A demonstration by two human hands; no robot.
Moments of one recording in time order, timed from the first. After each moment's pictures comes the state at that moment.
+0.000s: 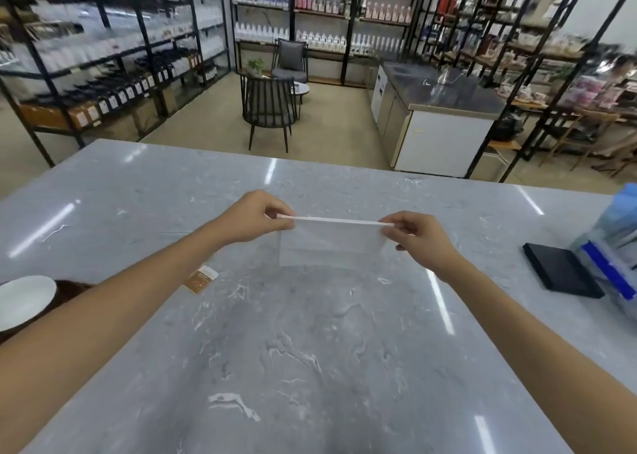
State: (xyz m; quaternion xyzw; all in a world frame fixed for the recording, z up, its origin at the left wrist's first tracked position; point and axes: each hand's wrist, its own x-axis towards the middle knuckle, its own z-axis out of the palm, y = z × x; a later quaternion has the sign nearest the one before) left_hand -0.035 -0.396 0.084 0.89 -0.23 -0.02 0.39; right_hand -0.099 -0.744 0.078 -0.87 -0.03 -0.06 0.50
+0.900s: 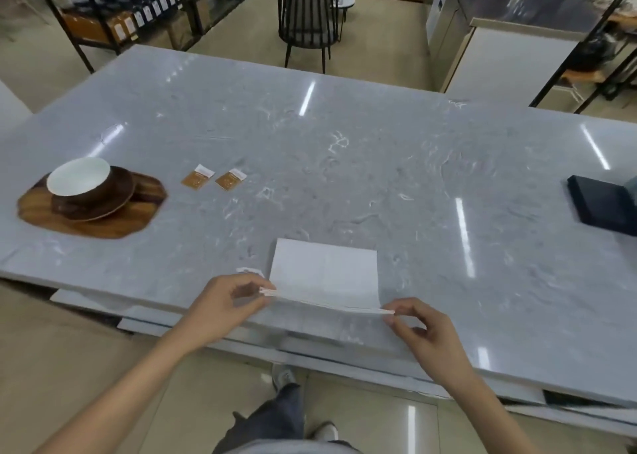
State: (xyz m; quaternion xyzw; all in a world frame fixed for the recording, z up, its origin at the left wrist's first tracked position) left_hand -0.339 -0.362 -0.058 0.83 -0.06 -0.09 0.54; right_hand -0.367 -0.728 -0.053 -0.83 0.00 0.07 0.56
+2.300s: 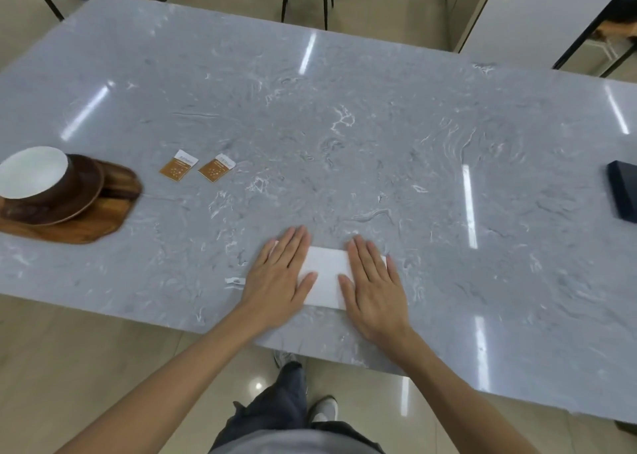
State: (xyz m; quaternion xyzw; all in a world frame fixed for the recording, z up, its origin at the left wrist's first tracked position) left_hand -0.252 -0.438 -0.122 0.98 -0.15 -0.03 0.09; right_hand -0.264 -0.657 -0.135 -0.99 -0.11 0.00 0.12
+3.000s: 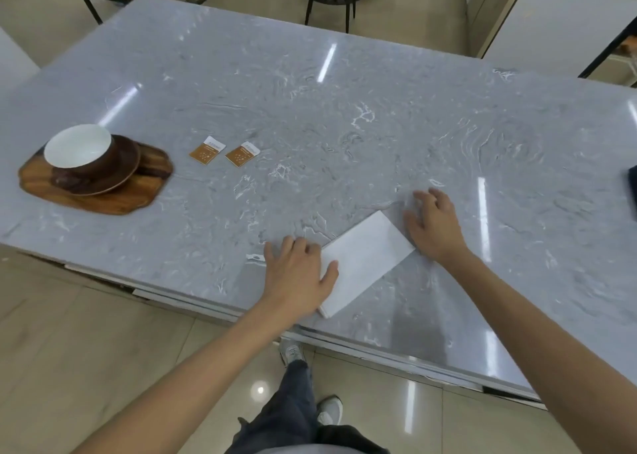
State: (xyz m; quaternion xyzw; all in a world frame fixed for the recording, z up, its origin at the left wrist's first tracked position) left_hand -0.287 -0.459 -0.070 0.99 -0.04 -0.07 0.09; right_hand -0.166 -0.722 -0.086 -0.97 0.00 0.04 0.22
